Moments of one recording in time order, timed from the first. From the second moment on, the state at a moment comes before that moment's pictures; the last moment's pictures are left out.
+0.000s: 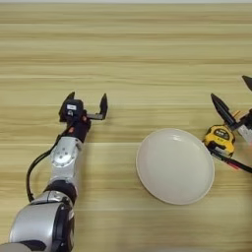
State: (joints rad) left arm -0.48 0.09 0.20 1.14 -0.12 -0.75 -0.28; right arm -0.23 -0.36 -0.17 0.48 0.34 -0.53 0.77
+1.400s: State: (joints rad) left arm -0.48 0.09 0.20 1.15 -0.12 -0.76 -0.27; right arm -0.38 -0.51 -0.20 1.08 0.10 -0.40 0.51
